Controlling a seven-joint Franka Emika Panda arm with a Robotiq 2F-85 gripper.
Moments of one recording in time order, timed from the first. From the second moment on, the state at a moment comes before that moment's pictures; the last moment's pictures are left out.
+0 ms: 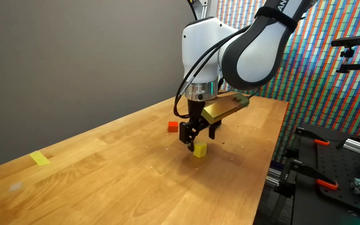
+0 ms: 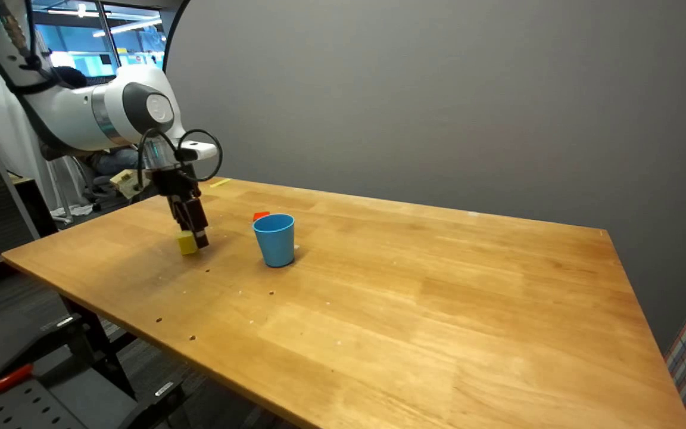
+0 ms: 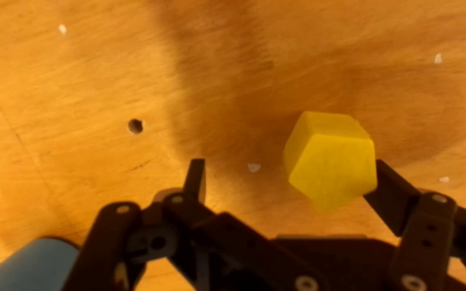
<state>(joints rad) 0.50 0.44 -0.07 -2.29 -0.18 2.66 0.86</state>
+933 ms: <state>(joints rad) 0.49 0.41 -0.03 -2.38 -0.20 2.86 0.84</state>
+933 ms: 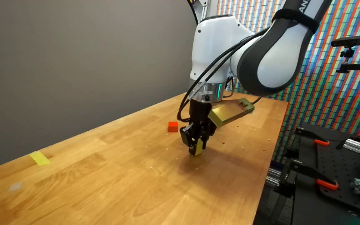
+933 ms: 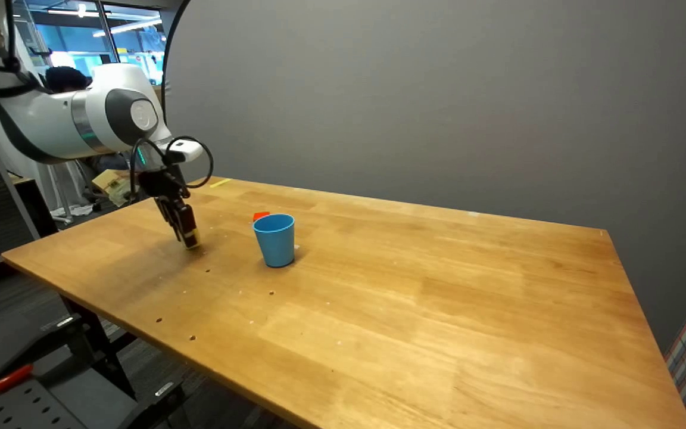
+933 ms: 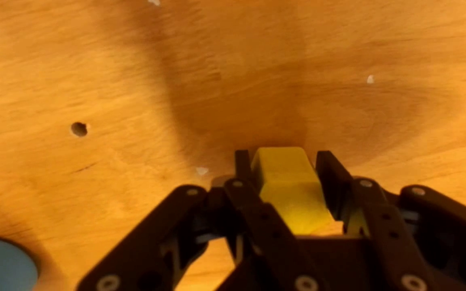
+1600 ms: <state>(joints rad) 0.56 0.15 -0.28 -2.40 -0.52 2.77 1.03</state>
